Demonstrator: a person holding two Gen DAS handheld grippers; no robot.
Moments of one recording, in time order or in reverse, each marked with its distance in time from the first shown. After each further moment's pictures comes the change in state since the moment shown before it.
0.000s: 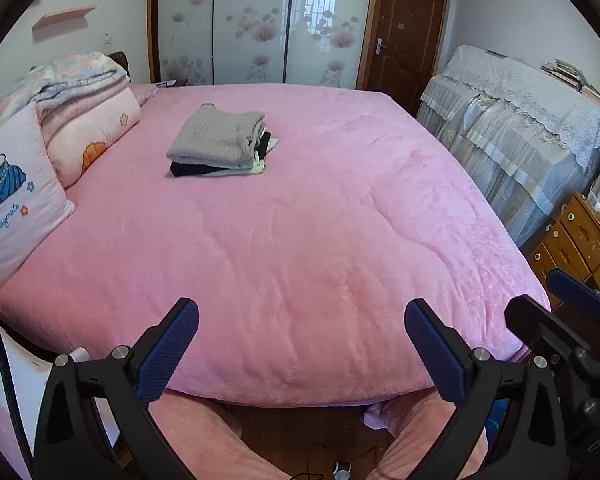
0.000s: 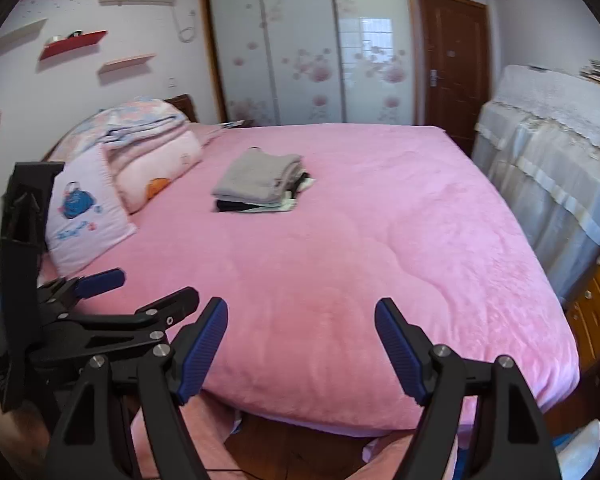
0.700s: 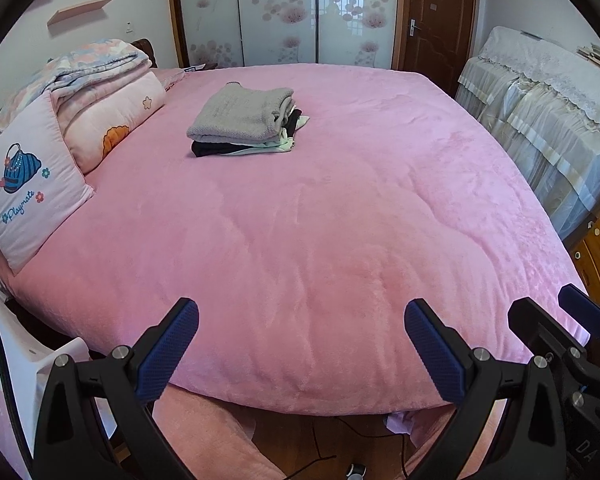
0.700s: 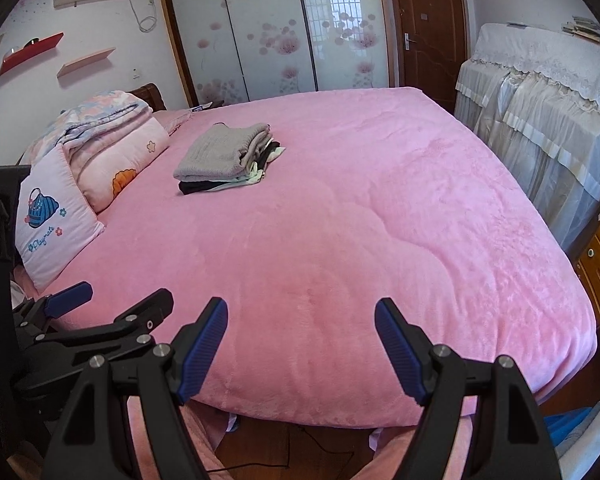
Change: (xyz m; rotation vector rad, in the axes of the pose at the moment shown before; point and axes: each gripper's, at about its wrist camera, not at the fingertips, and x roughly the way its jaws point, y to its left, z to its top) left arm 0.063 -0.016 0.000 -0.011 0.052 0.144; right arm 0.074 -0.035 -0.014 0.089 0.094 -0.016
